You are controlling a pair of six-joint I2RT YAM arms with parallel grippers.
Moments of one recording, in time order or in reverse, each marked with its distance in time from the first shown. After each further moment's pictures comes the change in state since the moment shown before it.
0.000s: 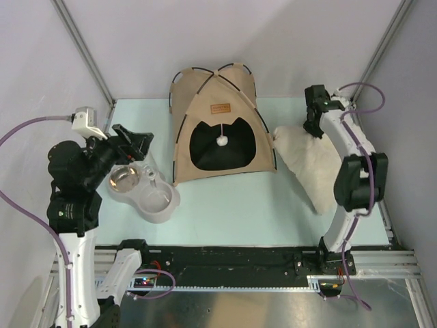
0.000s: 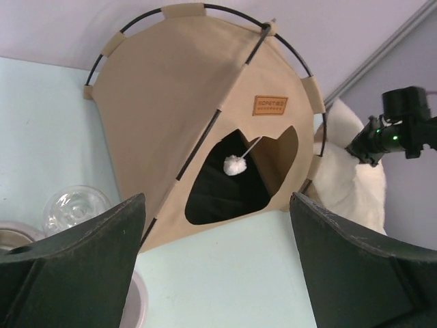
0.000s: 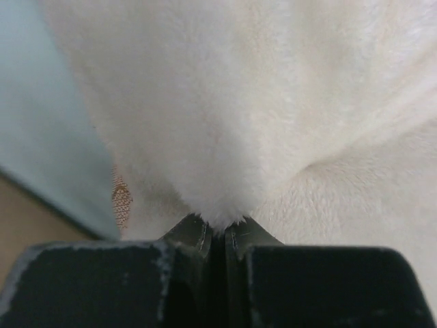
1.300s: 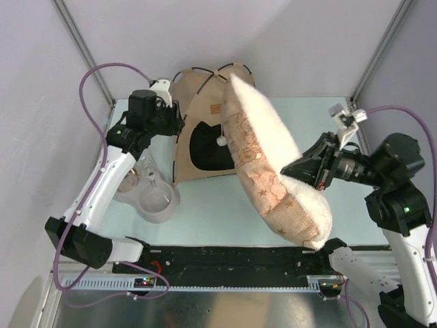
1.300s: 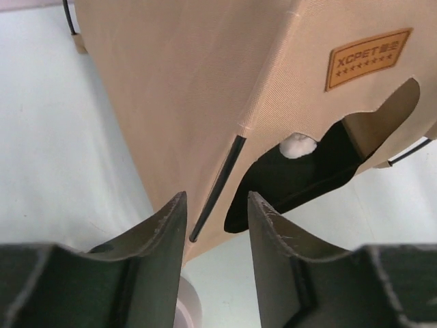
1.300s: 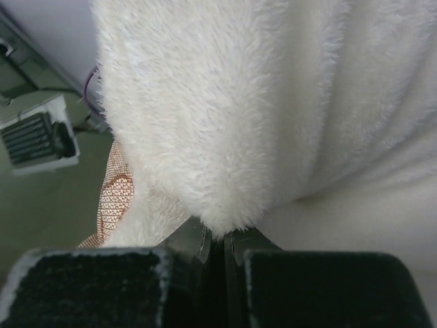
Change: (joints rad) left arm -0.365 0.558 0.184 0.020 -0.326 0.233; right arm 0.216 -1.112 -0.278 0.372 -1.424 -0.318
